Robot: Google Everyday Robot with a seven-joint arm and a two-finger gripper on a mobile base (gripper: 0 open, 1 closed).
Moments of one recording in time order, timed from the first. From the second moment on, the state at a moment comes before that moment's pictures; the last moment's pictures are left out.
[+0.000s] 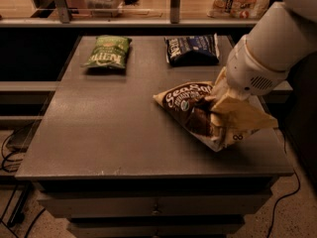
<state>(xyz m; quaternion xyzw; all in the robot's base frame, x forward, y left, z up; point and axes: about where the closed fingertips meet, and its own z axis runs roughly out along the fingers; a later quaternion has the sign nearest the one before) 0.467 -0.120 0.920 -0.66 0.72 0.03 0.19</state>
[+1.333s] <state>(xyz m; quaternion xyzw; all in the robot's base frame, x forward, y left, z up) 0.575 -0.037 1.023 -0.68 0.67 0.02 0.31</state>
